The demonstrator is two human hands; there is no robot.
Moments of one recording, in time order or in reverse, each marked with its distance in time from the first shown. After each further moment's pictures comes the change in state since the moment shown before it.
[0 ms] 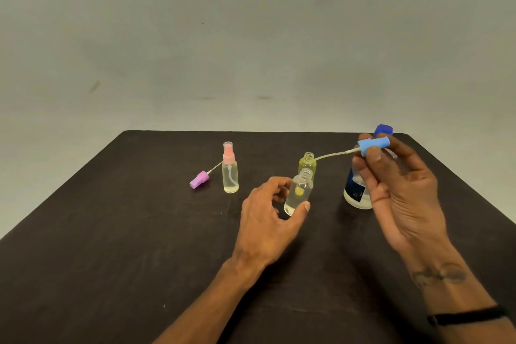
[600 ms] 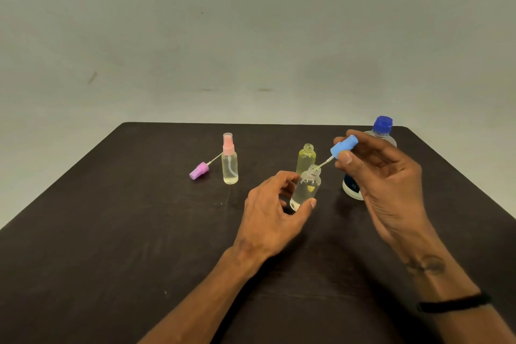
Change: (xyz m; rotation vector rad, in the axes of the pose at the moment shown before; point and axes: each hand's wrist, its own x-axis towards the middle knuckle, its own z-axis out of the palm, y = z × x) left_hand -0.001 0.007 0.000 0.001 -0.066 0.079; right_hand -0.005 0.011 0.001 -0.361 -0.151 -0.116
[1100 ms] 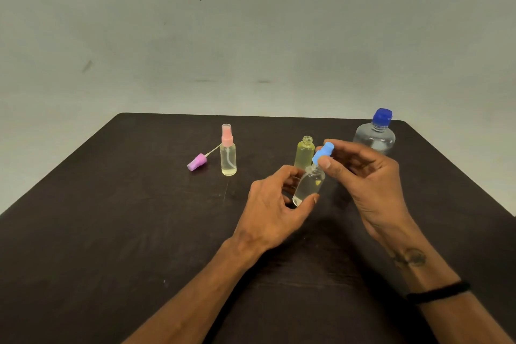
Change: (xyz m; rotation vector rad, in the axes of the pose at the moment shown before) left_hand -0.003 0.005 0.000 -0.077 -0.051 0.053; right_hand -0.006 0.014 0.004 -0.137 -0.089 0.014
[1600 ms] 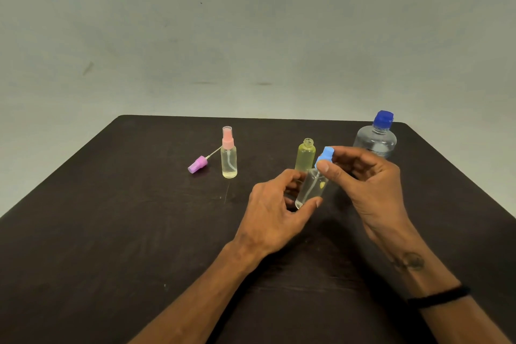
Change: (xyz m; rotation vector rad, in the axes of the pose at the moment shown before) left_hand 0.000 -0.002 -0.001 0.009 -0.024 0.029; right_hand 0.000 0.010 -0.003 -0.084 0.050 0.011
